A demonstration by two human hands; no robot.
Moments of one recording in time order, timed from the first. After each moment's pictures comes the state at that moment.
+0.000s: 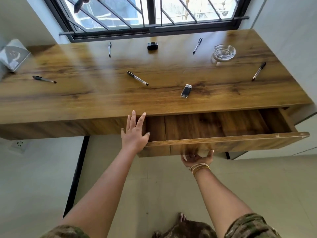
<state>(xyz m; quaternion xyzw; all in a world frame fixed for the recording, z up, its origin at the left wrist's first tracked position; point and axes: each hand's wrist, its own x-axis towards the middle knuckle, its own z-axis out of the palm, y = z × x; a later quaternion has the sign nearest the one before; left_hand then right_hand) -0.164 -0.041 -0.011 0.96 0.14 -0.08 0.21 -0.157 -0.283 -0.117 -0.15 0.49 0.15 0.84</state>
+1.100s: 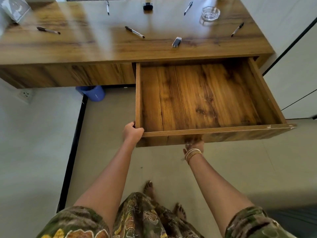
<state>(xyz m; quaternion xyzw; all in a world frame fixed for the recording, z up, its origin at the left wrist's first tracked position) -0.412 -0.103 -0.036 0.82 0.37 -0.10 0.42 -0.410 -0.321 -0.066 -0.46 0.54 0.08 0.70</state>
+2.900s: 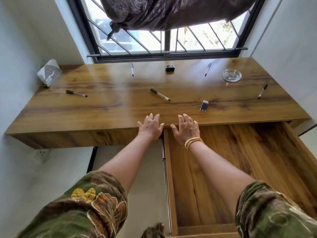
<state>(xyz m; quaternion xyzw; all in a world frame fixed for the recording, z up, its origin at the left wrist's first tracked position) -0.134 0.021 0.052 0.98 0.08 -0.09 0.16 -0.115 -0.138 0.021 -0.99 -0.10 -0.03 0.13</state>
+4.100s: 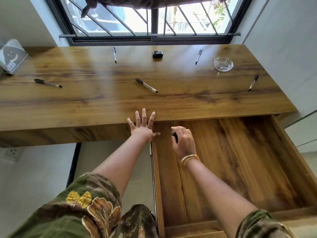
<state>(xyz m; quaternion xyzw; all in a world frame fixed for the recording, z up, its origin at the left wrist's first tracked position) -0.119 -0.003 0.020 0.96 0.05 -0.27 0.03 -0.145 -0.179 -0.036 -0.95 -0.13 -0.15 0.24</state>
